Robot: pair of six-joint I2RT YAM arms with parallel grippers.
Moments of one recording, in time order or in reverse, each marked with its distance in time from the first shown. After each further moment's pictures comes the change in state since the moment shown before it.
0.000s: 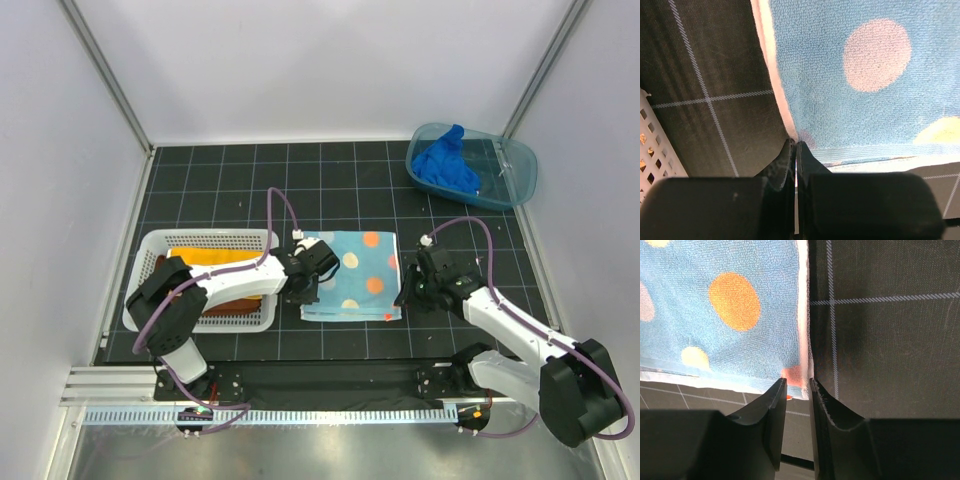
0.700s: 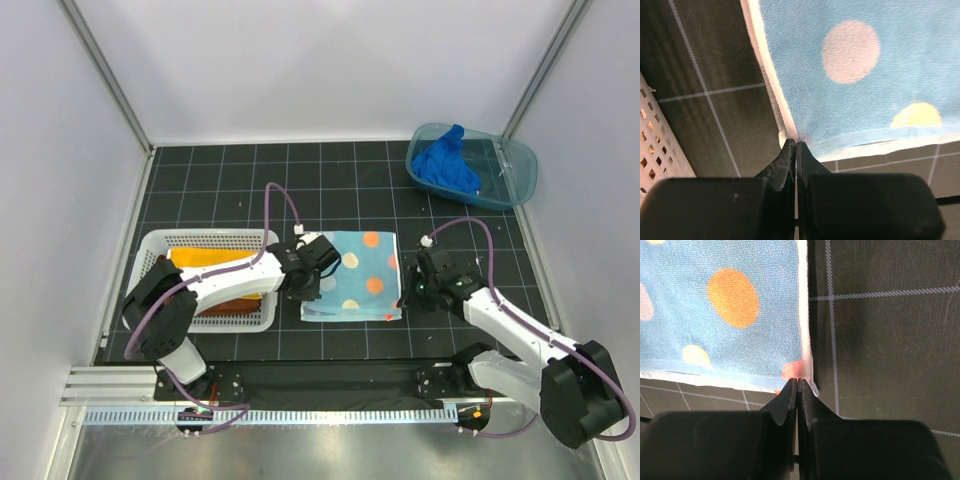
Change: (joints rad) left arm -0.005 -0.034 0.044 -0.056 0.018 0.007; right arm 0.006 -0.005 -0.003 -0.008 0.002 0.008
